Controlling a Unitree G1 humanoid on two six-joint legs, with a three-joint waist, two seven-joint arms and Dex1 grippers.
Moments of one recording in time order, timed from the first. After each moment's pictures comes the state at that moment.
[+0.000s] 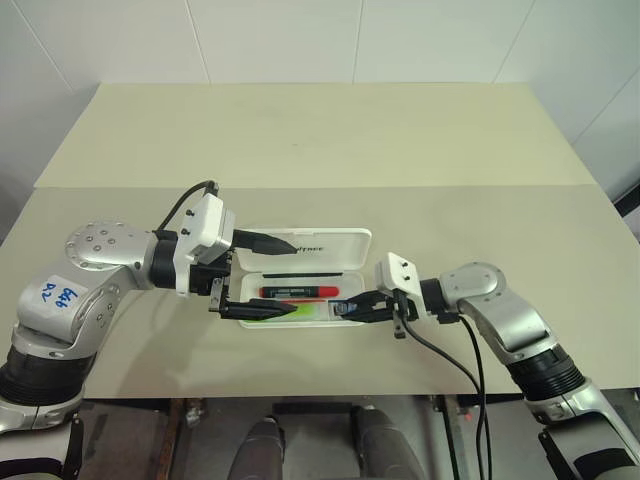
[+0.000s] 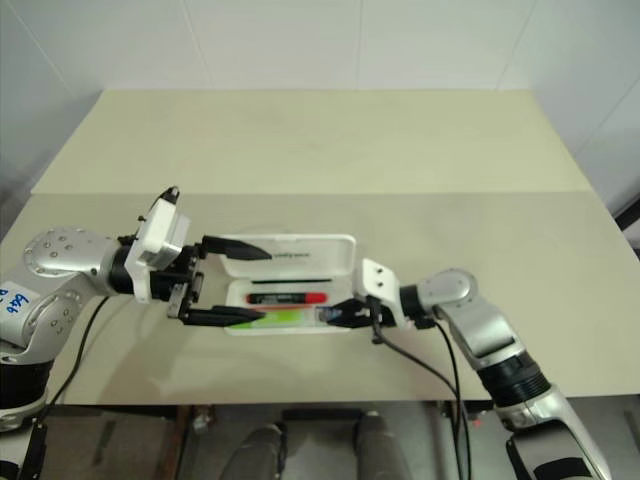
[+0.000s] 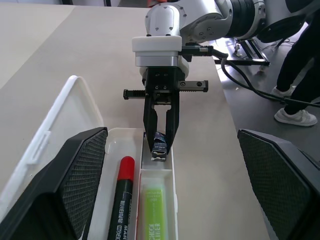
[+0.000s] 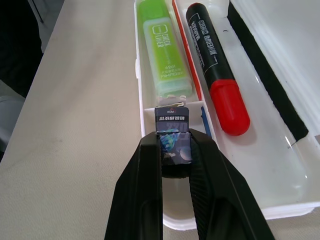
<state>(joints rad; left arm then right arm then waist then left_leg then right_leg) -0.50 0.85 0.02 -0.37 -0.64 0.61 -1.14 -0.51 -0.58 0.31 -0.03 0.24 0.35 1.21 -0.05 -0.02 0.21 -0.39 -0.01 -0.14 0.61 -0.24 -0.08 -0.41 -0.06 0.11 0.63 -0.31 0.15</state>
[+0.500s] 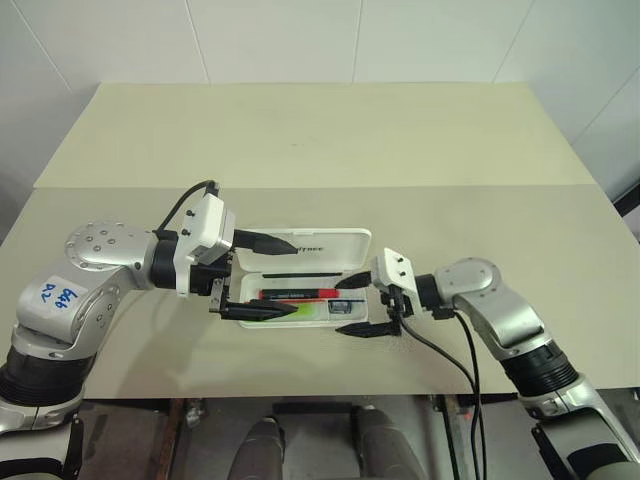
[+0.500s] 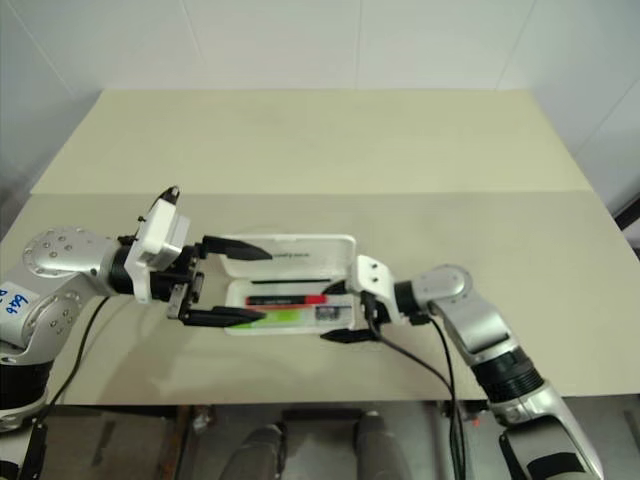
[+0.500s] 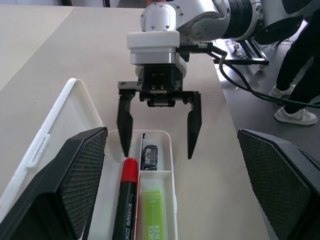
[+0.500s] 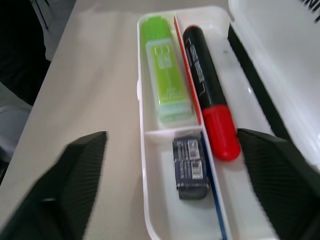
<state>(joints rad) -0.50 0.85 0.03 -0.37 -0.64 0.61 -1.14 -0.54 -0.56 0.30 -0.05 0.26 0.37 1.21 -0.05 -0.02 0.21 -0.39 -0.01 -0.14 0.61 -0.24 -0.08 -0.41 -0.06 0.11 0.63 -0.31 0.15</state>
